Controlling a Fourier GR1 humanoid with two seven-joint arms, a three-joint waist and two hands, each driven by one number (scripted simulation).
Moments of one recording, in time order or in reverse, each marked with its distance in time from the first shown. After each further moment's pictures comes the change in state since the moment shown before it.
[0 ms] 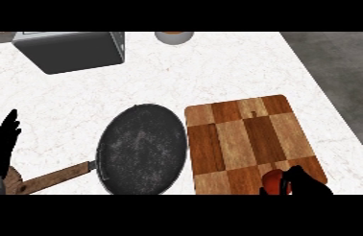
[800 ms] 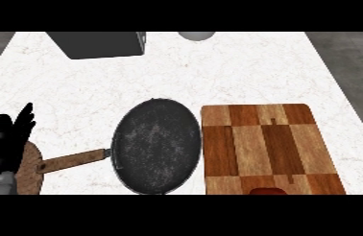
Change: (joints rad) left arm -0.016 -0.024 -0.051 -0.035 -0.006 -0.030 -0.020; right arm 0.112 0.047 0.547 -0.335 0.519 -0.291 0.502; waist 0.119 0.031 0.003
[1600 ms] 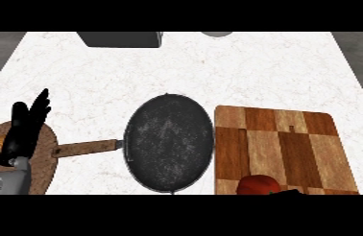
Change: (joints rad) left arm -0.080 -0.022 -0.051 -0.011 -0.018 -0.015 0.007; right arm -0.162 -0.097 0.067 0.047 -0.026 -0.112 0.163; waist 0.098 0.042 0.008
